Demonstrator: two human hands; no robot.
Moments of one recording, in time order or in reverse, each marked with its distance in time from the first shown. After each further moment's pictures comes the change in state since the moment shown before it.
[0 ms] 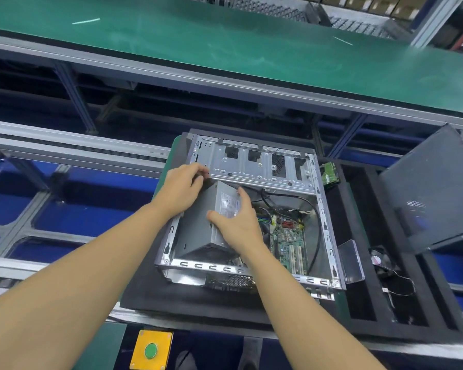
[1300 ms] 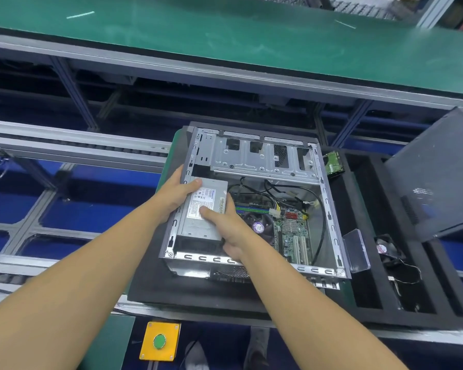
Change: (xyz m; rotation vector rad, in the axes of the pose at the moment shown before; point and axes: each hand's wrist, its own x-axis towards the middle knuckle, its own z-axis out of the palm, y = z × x) left_hand -0.021 -0.012 0.000 -0.775 -0.164 -0.558; right_hand 0.015 0.011 0.035 0.620 -0.343 0.222
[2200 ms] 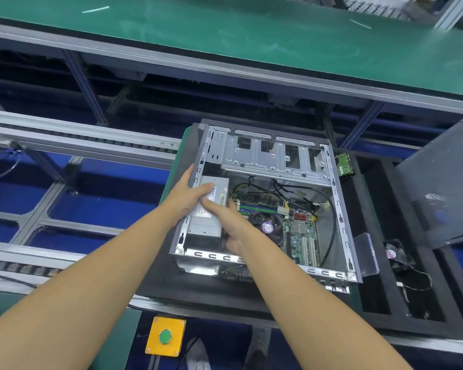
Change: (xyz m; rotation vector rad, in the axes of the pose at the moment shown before) left_hand -0.006 -0.016 0.002 0.029 0.055 0.061; right_hand 0.024 0.011 0.012 0.019 0.004 0.107
